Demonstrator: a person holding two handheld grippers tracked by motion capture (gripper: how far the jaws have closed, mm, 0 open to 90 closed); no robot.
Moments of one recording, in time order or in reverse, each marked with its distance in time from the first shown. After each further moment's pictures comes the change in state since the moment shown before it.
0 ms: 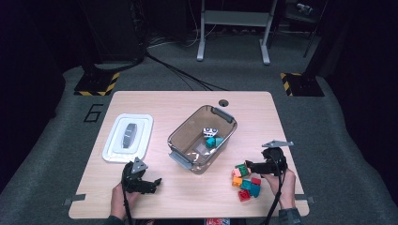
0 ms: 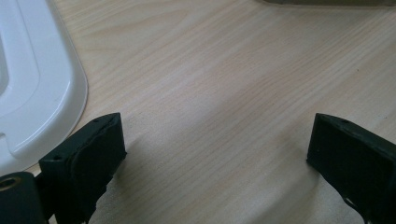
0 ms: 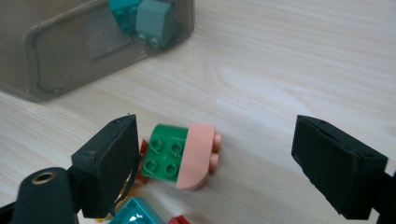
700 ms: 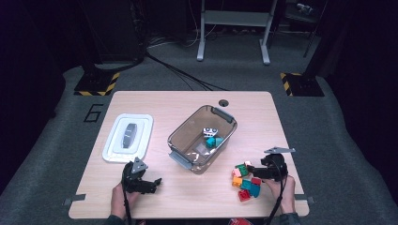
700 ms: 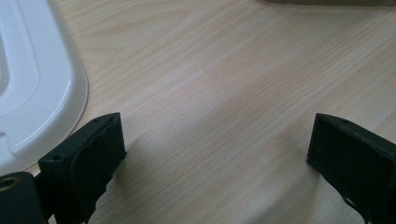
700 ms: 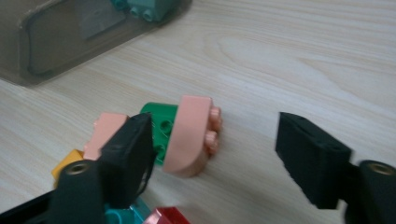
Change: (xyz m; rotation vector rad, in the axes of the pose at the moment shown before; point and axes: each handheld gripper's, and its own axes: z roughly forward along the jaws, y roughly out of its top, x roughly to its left) left arm 0.000 0.000 0.000 0.002 0.004 0.003; right arm -0.014 -0.024 0.021 0.002 0.066 0.037
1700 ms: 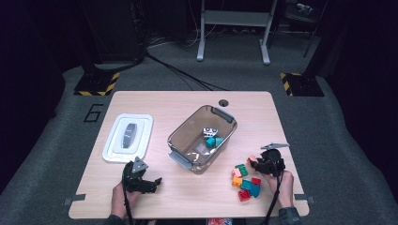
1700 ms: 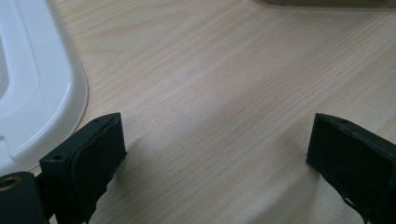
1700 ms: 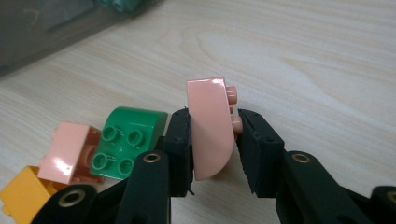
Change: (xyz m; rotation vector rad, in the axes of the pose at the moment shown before) left arm 0.000 0.001 0.002 -0.010 0.003 -0.003; right arm -0.006 0.010 0.012 0.058 -0.063 0.003
